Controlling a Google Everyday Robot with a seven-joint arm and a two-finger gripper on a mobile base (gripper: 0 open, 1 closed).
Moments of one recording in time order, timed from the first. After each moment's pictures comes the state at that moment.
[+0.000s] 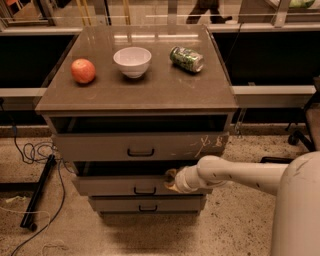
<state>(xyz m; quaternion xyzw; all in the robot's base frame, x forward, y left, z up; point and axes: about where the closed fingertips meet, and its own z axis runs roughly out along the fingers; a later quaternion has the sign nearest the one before) 0.581 -0.038 0.423 -0.66 0.67 0.13 0.32</state>
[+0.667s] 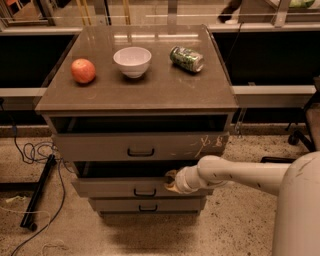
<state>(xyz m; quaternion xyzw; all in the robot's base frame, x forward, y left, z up) 0.580 -0.038 0.431 -0.66 0.67 0.13 0.32</state>
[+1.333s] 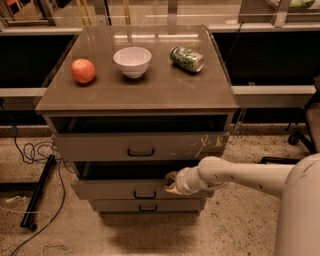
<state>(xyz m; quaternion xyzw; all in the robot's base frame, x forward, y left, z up) 0.574 -0.039 0.432 -0.65 0.67 0.13 0.32</state>
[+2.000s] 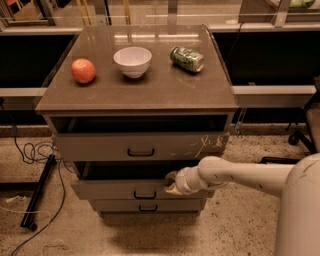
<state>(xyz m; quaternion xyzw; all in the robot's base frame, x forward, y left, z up) 0.574 -0.039 0.432 -0.65 0.67 0.13 0.32</state>
